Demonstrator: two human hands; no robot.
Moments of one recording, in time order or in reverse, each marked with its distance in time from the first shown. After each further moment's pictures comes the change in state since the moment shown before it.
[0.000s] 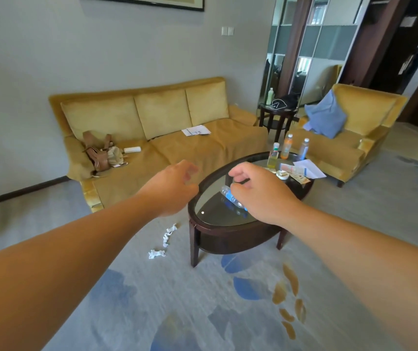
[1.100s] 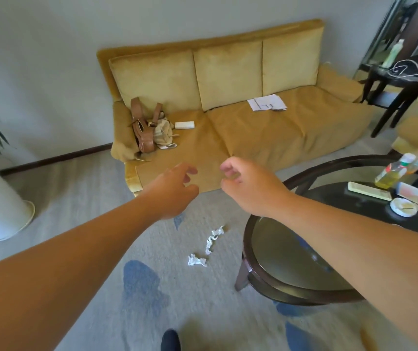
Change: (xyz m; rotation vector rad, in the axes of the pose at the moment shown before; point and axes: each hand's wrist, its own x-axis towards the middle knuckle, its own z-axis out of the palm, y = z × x) left_hand 0.316 -0.256 -0.024 -0.044 -0.007 -0.435; right_hand 0.439 0.028 0.203 0.086 -0.378 -0.171
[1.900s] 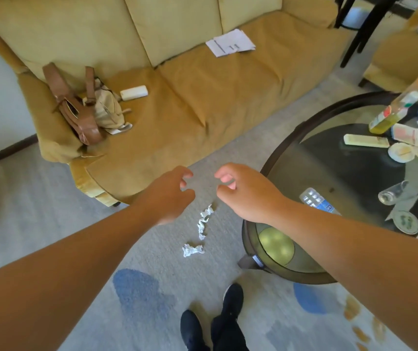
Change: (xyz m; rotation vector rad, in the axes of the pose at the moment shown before) left_hand 0.218 -0.085 0.062 0.048 -0.367 0.082; right_hand 0.150 0.101 0.075 0.059 -0.033 0.367
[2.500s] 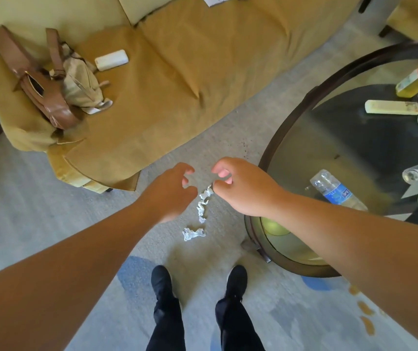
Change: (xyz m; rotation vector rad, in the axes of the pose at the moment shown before) left_hand 0.081 -0.018 0.049 -0.048 -0.124 -0.079; right_hand 0.068 0.061 0.028 0.030 -0.103 0.074
